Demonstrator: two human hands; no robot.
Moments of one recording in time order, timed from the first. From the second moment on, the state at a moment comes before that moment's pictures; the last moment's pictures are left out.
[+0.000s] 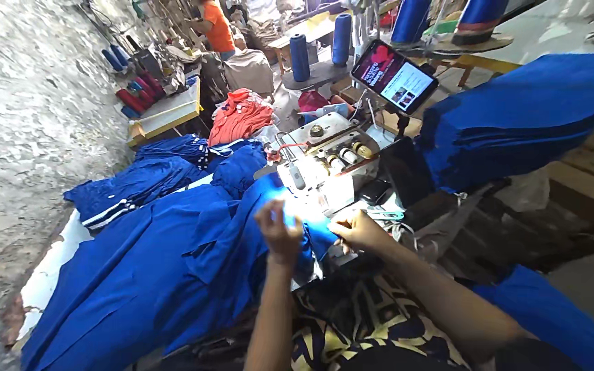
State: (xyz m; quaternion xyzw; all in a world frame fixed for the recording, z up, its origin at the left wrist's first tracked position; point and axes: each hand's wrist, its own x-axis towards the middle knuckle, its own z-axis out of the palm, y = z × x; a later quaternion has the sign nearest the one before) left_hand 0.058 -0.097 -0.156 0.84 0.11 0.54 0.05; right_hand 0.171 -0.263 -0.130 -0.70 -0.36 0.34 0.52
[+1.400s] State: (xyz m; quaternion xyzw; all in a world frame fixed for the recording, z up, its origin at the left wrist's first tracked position) left_hand 0.014 -0.126 -0.129 0.87 0.36 0.30 0.15; right_hand 0.210 -0.304 -0.186 -0.83 -0.39 -0.09 0.38
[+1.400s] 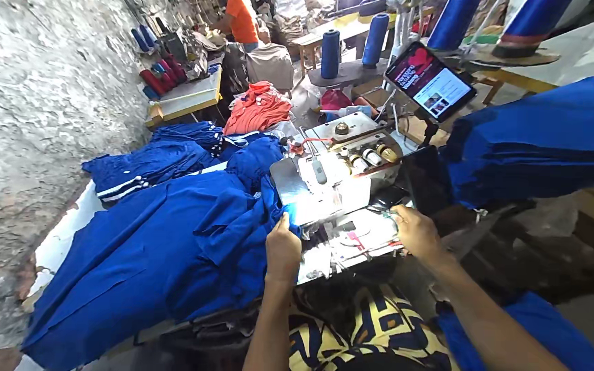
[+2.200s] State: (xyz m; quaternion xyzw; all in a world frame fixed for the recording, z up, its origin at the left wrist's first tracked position) left_hand -0.020 -0.194 -0.151 0.95 0.04 -0.08 0.31; right_hand 0.188 -0.246 -0.178 -0.73 -0.45 -0.19 0.48
